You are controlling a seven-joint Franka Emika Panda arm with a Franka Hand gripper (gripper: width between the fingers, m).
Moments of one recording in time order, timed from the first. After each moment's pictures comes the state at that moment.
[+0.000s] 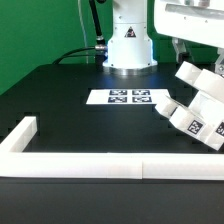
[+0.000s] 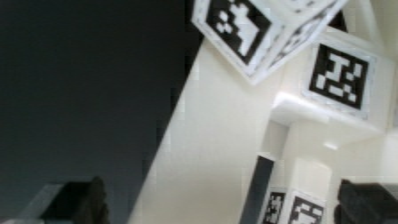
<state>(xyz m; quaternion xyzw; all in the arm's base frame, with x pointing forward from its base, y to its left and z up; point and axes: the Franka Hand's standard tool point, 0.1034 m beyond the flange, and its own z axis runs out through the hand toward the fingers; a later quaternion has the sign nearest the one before) 0.556 0.088 0.122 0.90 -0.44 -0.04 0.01</state>
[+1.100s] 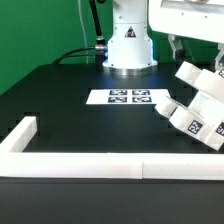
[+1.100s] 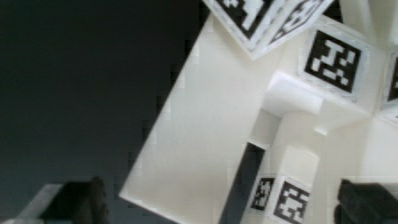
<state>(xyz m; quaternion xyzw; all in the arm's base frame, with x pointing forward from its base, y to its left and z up) 0.562 0.083 0.129 0.90 -0.43 -0.04 0.01</state>
